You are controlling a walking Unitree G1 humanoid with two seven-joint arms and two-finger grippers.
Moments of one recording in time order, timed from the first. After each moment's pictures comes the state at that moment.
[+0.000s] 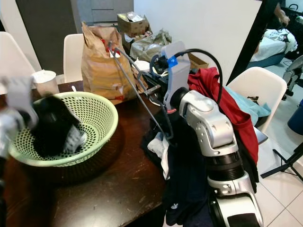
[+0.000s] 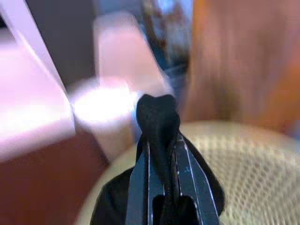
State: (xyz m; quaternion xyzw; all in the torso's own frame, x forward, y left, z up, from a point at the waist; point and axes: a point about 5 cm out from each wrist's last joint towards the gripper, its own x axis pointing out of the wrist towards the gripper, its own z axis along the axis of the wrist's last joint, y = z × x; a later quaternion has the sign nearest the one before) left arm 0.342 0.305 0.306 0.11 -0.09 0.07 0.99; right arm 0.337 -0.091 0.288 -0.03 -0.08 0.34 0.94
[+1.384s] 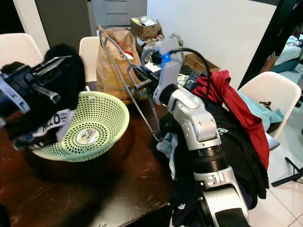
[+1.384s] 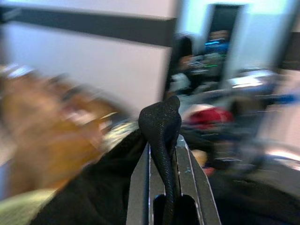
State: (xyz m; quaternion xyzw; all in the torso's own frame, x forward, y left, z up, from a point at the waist) left arm 0.225 0.186 0.352 -0.05 -0.17 -0.33 0.93; right arm 0.352 -0.072 0.287 0.02 -0.11 0.35 0.93
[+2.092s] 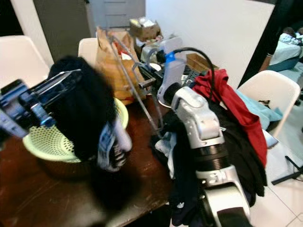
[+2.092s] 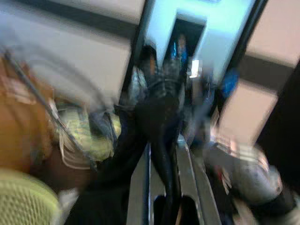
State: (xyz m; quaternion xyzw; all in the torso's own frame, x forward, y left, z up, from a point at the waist) left arm 0.201 0.184 0.312 -0.16 -0.11 -0.37 0.91; right arm 0.355 -0.075 0.286 0.01 -0.11 0.35 0.93
